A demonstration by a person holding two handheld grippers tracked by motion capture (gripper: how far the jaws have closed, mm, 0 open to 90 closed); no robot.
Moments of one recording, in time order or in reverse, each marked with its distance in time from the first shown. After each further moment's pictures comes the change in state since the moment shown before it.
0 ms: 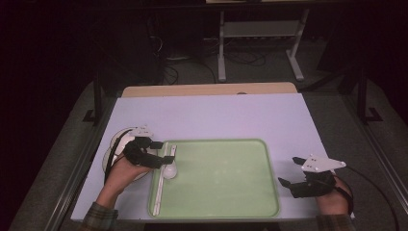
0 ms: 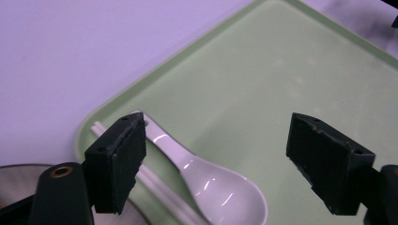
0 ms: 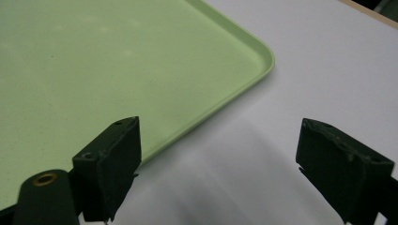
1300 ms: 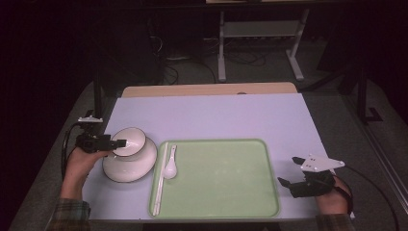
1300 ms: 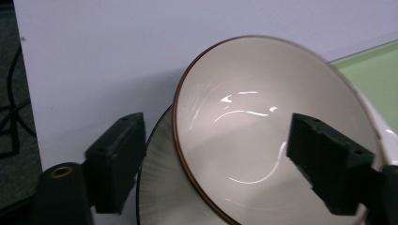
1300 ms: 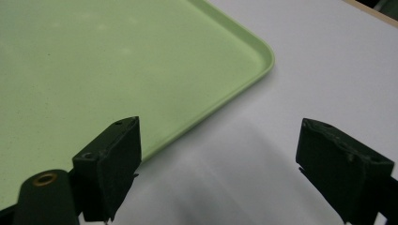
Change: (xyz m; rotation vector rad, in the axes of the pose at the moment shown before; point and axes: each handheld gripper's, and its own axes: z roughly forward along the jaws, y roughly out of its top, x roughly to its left) left arm 0.110 -0.045 -0.068 0.058 0.337 -0.331; right arm 0.000 0.000 0.001 0.008 -0.004 -0.003
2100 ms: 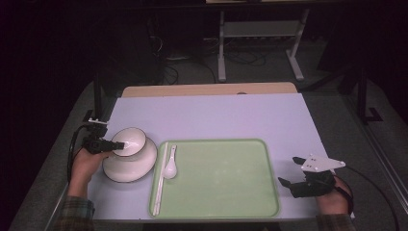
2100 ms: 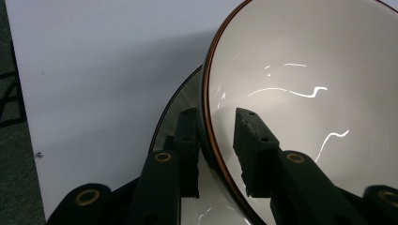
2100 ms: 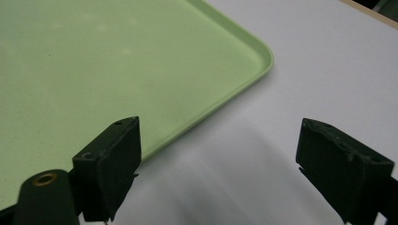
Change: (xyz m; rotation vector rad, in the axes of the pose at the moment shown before) left arm 0.005 -0.003 0.019 0.101 0.036 -0.034; right arm 0.000 0.000 -0.001 -0.004 0.000 0.000
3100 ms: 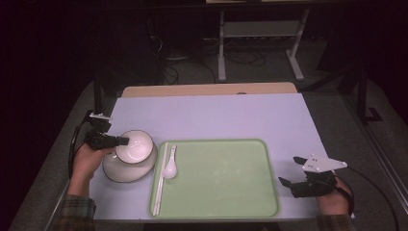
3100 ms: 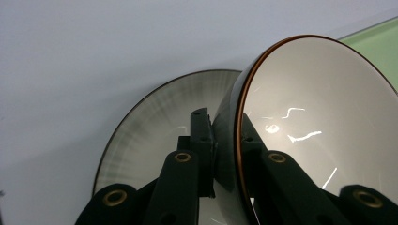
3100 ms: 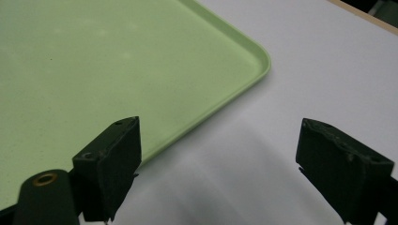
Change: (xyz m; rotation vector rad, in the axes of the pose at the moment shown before) left arm -0.030 0.019 -0.018 -0.037 -0.090 0.079; right arm 0.001 0.001 -0.003 -0.012 -0.007 0.004
